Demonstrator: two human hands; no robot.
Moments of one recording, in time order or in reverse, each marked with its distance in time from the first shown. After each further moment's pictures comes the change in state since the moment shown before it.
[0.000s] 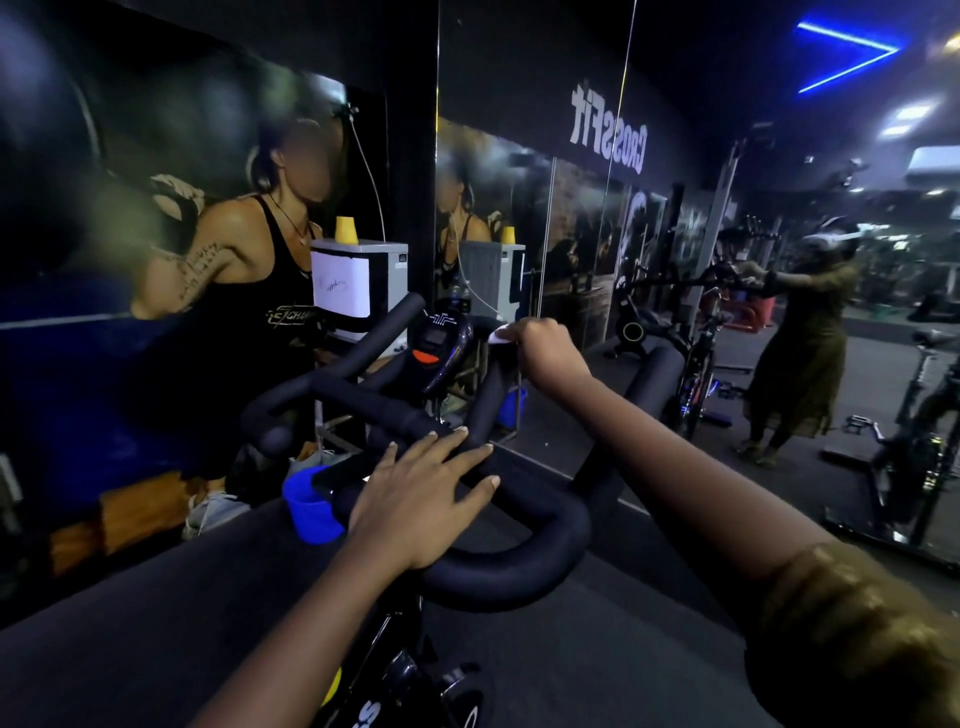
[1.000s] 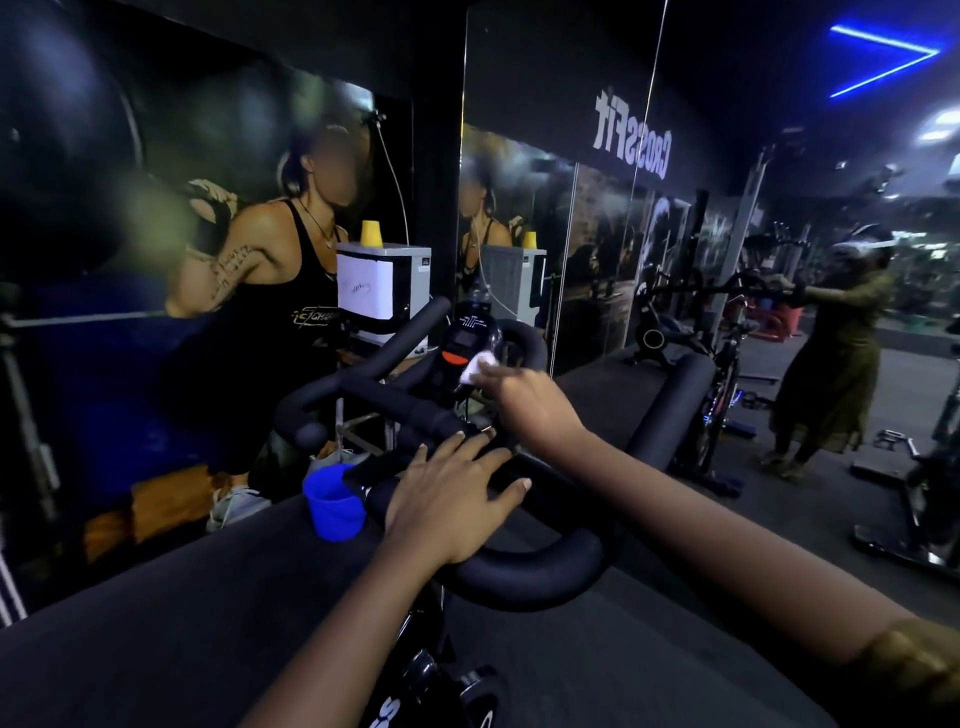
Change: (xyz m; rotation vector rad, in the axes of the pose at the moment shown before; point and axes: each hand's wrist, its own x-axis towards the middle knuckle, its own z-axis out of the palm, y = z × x) left_hand 0.003 0.001 0.000 -0.007 0.035 -0.014; right_hand -0.051 -0.058 0.015 -0.074 -0.040 -0.333
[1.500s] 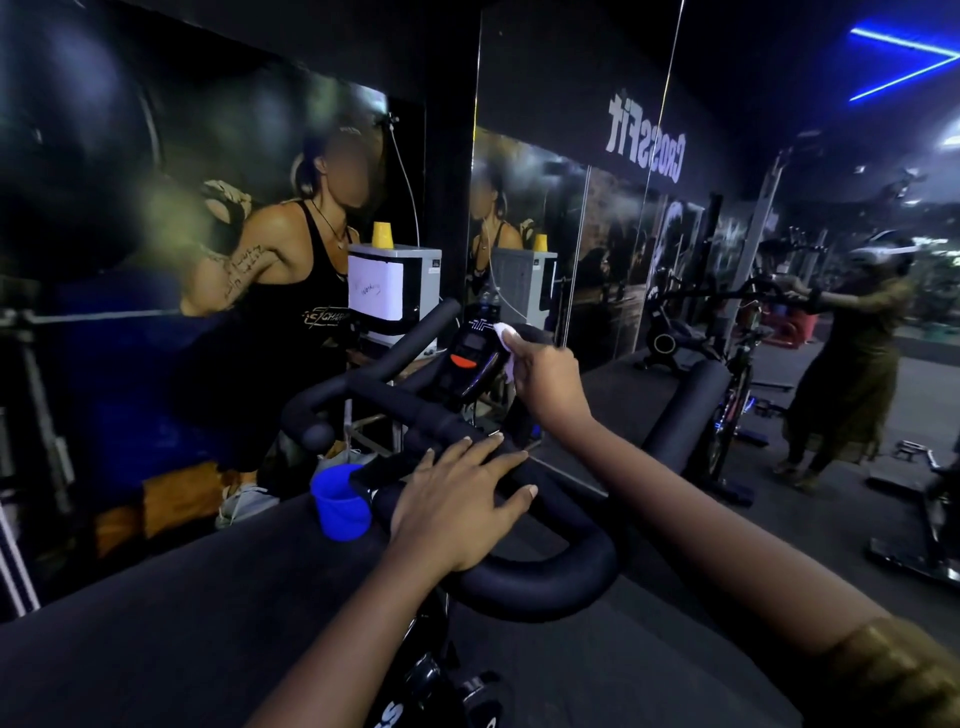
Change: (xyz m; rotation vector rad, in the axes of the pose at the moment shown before) left_hand -0.003 0.001 -0.001 -0.031 0.004 -0.002; right_hand 0.017 0.017 0.002 0.330 0.288 0.318
